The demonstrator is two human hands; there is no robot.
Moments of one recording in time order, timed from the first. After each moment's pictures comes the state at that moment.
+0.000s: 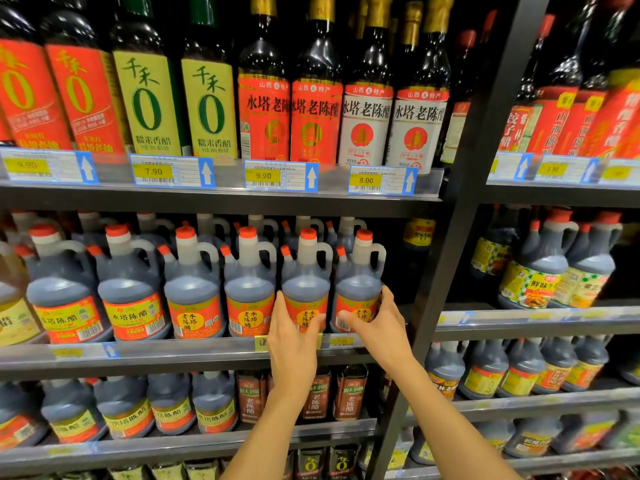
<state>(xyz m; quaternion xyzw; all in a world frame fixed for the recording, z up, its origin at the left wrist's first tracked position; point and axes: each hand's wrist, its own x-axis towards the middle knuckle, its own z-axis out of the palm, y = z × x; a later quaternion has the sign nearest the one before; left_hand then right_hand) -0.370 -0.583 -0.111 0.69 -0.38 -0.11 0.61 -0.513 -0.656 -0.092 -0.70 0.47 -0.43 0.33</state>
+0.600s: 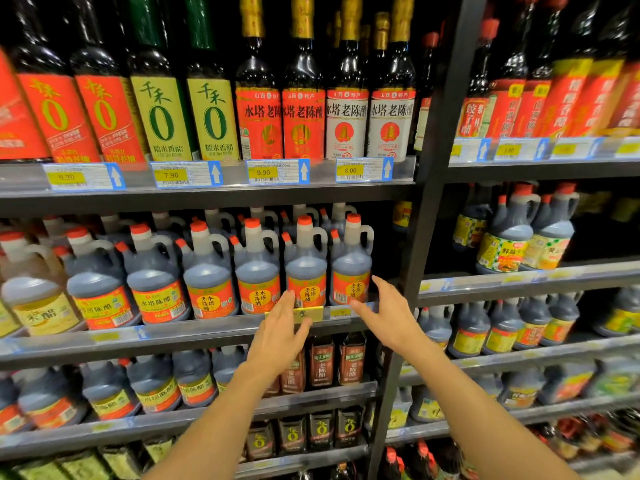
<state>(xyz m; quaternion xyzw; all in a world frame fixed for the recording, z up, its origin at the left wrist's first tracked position) -0.324 -0.529 -0.108 0.73 -0.62 -0.08 0.28 -0.546 -0.605 -0.072 -0.77 0.50 -0.31 0.27</state>
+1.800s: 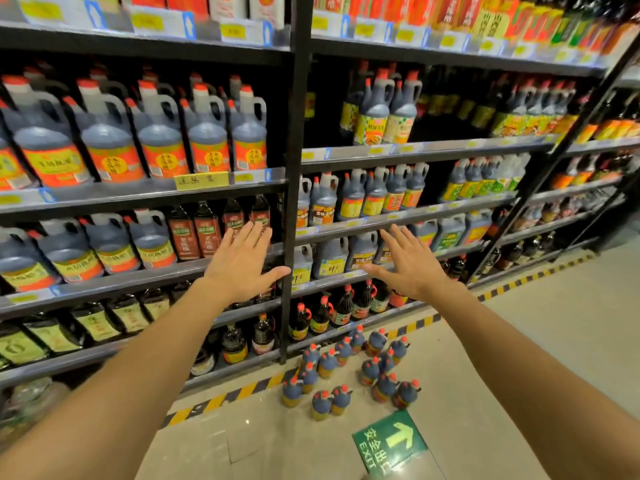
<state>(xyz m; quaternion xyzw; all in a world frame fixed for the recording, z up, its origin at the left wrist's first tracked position) -0.457 -0.353 -0.123 0.63 -0.78 0.03 -0.01 -0.807 -0.375 -0.108 -0.79 0.61 -0.01 0.01</state>
